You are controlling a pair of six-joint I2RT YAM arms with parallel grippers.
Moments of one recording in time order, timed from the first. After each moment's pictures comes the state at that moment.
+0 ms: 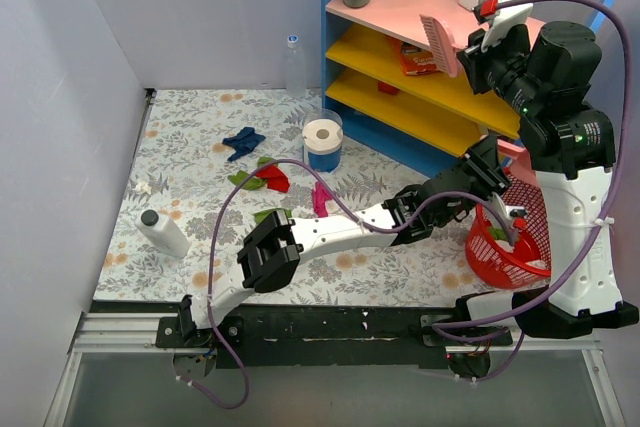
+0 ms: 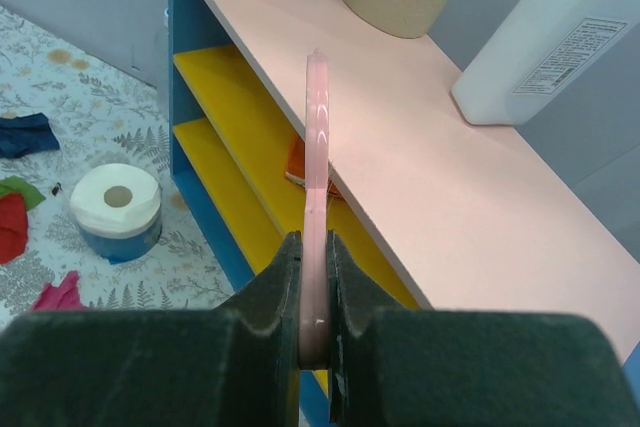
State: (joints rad) left arm -1.28 2.28 2.06 0.32 -0.36 1.69; right arm 0.25 1.32 2.01 -0.79 -0.13 -0.31
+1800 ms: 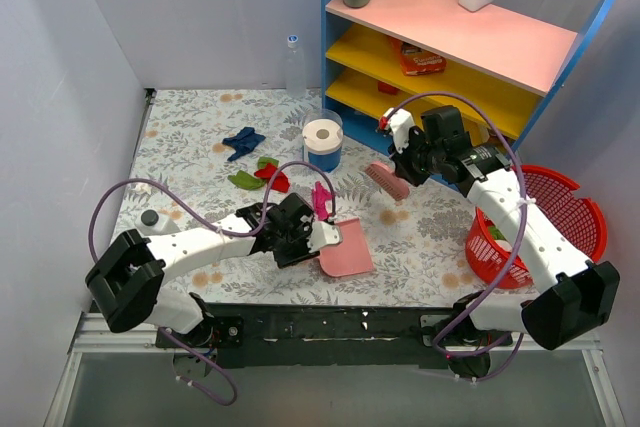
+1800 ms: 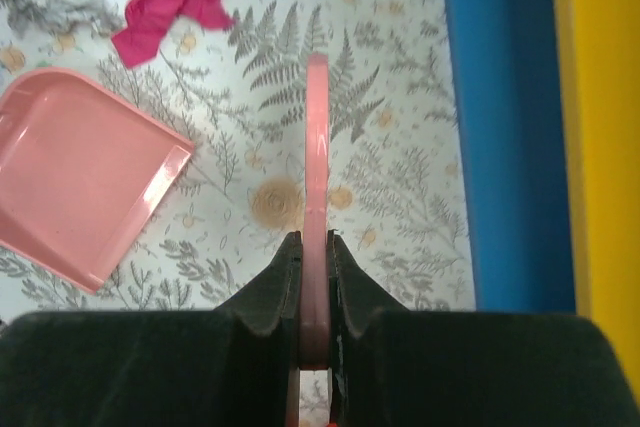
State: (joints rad) left arm -0.90 1.39 0.84 -0.60 0.11 0.44; right arm 0.45 1.27 1.26 -0.75 -0.22 -0.41
